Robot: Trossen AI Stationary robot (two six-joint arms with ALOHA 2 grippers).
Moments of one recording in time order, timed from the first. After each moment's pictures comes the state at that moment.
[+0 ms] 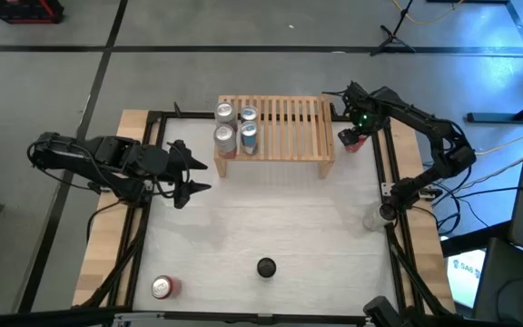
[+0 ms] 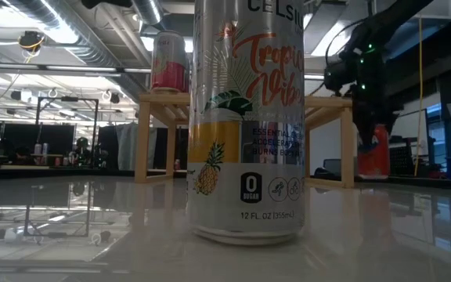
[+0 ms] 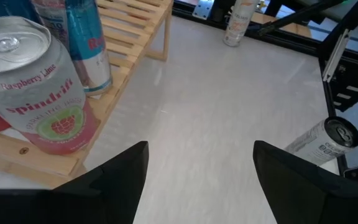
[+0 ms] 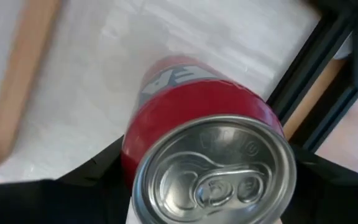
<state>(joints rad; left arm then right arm) -0.19 0.96 1.15 -0.83 -0.30 -0.41 -0.96 1.51 1.13 -1.13 0.11 0.08</state>
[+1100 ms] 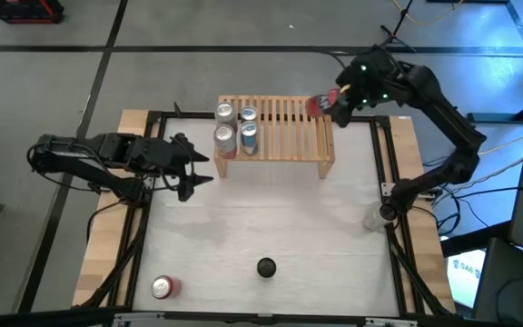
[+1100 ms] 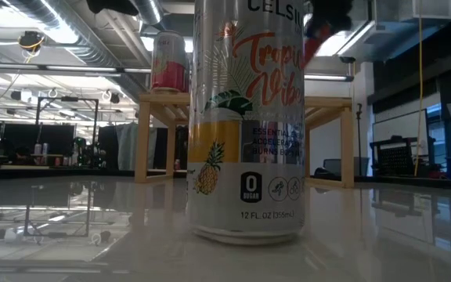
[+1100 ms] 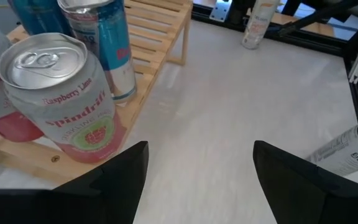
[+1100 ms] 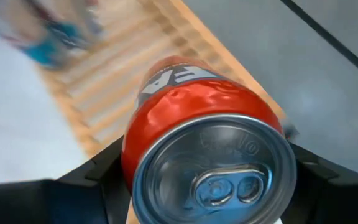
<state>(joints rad) -0.10 0.97 1.15 -0.82 -0.29 -0.33 -0.64 1.44 1.86 -1.28 -0.06 -0.03</state>
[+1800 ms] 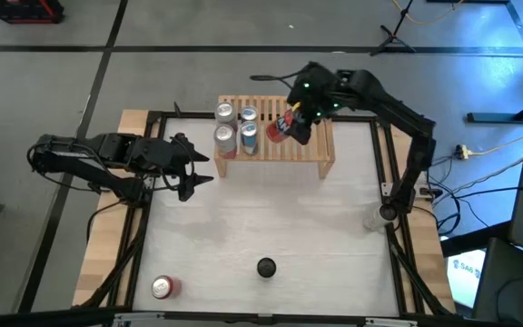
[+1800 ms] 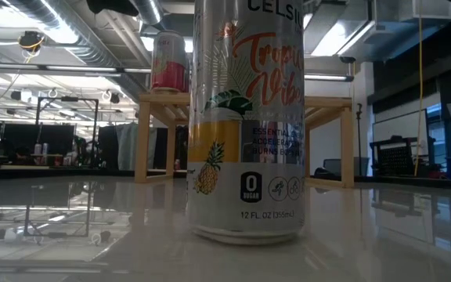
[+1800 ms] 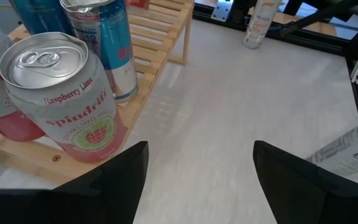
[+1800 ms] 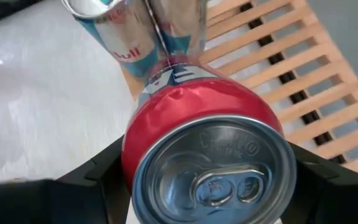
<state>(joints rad) -0.10 0.97 1.15 -0.82 -0.30 -0.33 -0.39 1.80 2.18 -1.35 -0.12 0.05</state>
